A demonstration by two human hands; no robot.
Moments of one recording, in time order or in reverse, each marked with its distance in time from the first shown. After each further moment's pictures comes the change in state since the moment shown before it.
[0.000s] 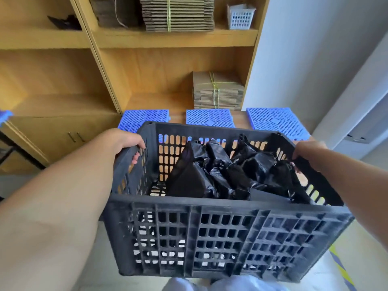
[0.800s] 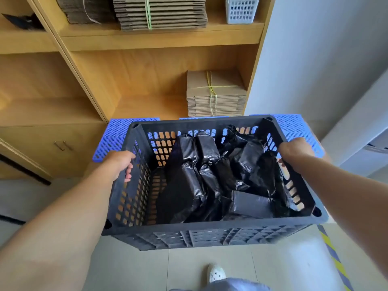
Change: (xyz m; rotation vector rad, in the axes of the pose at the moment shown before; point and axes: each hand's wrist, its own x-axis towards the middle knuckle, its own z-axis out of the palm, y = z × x) left_hand 0.142 0.090 0.016 -0.307 0.305 -0.001; right_hand 0.141 -0.095 0.061 -0.226 0.025 -0.090
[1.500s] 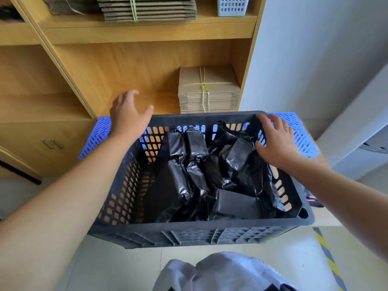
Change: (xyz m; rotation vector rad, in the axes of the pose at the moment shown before) left_hand -0.056 0.104 0.048 0.237 0.502 0.926; right_hand 0.021 0.002 0.009 -0.373 0.108 -0.847
